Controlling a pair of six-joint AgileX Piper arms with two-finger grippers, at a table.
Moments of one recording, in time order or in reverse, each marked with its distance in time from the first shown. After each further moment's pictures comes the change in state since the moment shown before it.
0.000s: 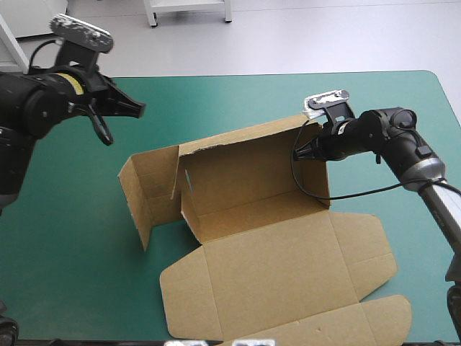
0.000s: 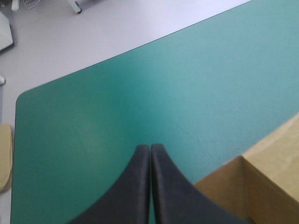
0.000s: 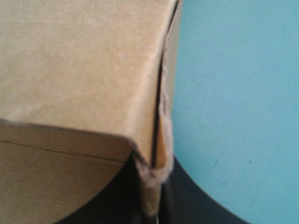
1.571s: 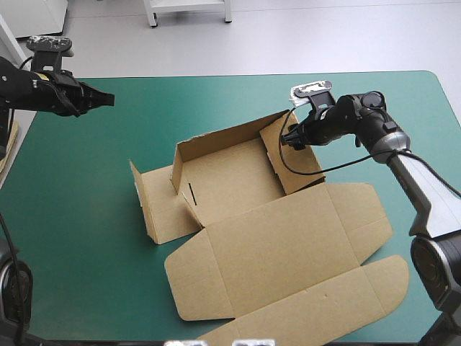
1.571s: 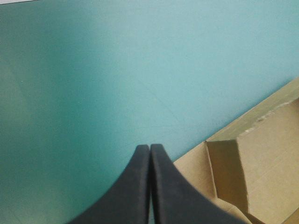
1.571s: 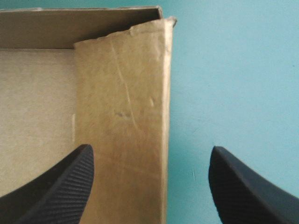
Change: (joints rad) left arm 0.446 0.158 0.061 -0.534 -0.010 0.222; right arm -0.001 0.232 -0.170 -0.005 -0.053 0.004
